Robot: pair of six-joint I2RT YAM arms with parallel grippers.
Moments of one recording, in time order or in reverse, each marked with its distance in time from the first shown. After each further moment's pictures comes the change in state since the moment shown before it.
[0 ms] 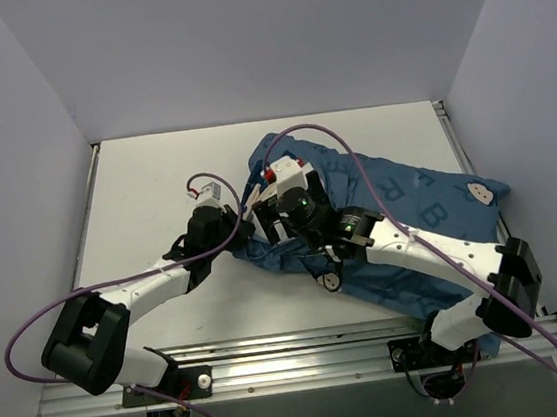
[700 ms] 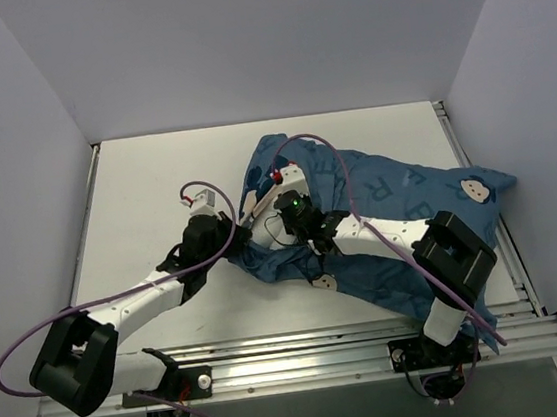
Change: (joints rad) left arm -0.024 -0.093 -0.063 -0.028 -0.046 -0.022; right arm -0.159 0.320 -0.170 0.391 -0.011 0.071
